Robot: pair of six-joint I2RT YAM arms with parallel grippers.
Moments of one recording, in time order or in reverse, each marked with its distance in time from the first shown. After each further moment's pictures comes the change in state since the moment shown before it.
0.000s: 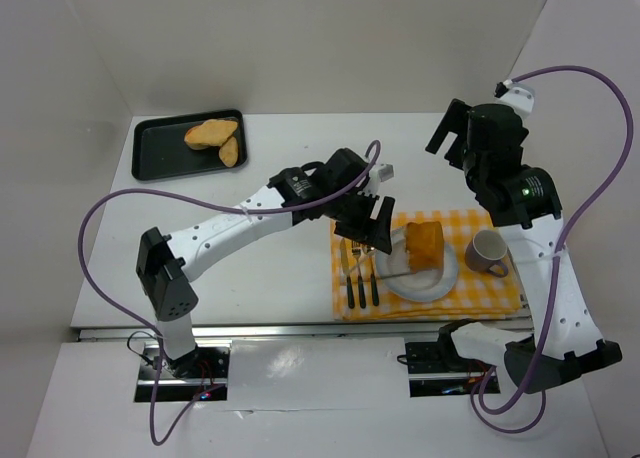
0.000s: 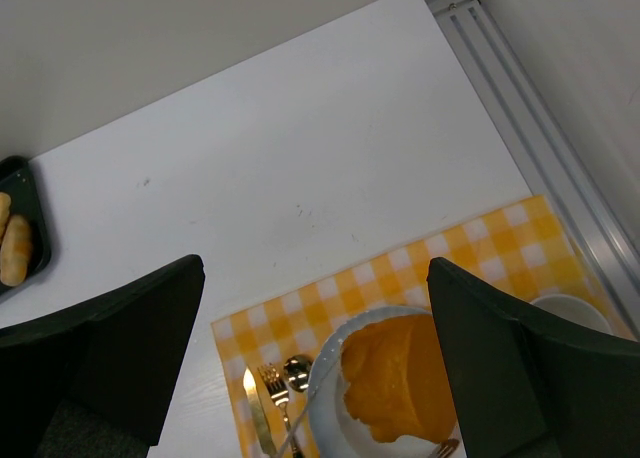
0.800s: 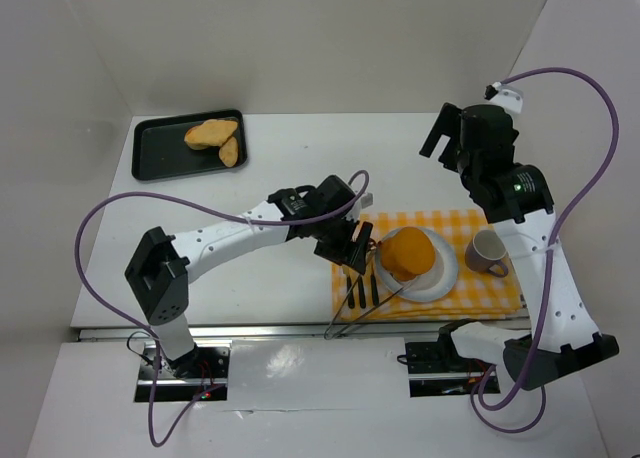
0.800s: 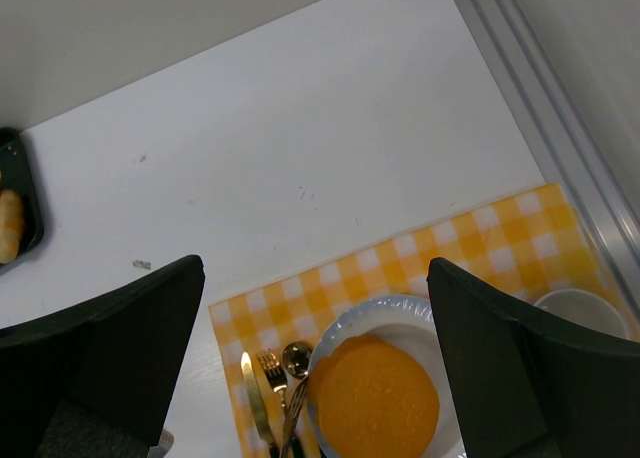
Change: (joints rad) left arm 0.026 -0.060 -0.287 0.067 -0.032 0.027; right arm 0.000 0.014 -0.031 0.006 -0.032 0.001
